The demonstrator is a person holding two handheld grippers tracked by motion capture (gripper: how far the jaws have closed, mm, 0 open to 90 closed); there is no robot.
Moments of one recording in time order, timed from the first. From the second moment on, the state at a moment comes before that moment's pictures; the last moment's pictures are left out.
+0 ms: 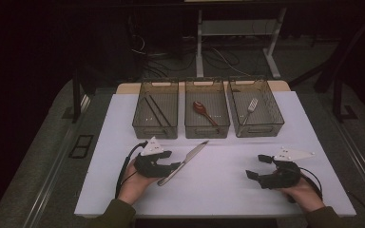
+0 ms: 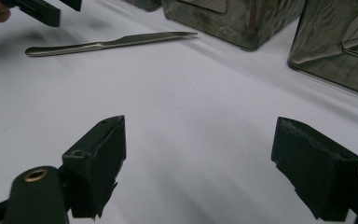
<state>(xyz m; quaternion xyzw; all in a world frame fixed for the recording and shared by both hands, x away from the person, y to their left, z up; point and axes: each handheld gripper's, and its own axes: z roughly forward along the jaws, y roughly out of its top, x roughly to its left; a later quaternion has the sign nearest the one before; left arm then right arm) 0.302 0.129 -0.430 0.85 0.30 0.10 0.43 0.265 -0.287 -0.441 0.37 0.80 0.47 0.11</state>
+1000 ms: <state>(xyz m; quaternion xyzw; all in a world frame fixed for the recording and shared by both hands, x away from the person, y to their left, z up) 0.302 0.097 -0.445 0.87 0.33 0.09 0.34 0.266 -0.288 -0.443 0.37 0.80 0.46 0.11</state>
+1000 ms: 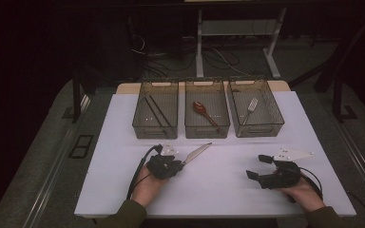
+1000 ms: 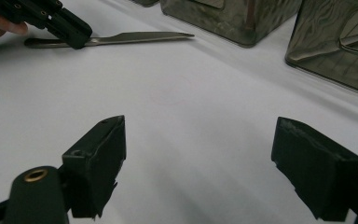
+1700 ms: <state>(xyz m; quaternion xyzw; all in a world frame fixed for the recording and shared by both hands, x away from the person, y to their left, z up) 0.288 0.107 -0.410 0.83 0.30 0.08 0.46 0.264 -0.285 -0.437 0.36 0.80 0.46 0.12</state>
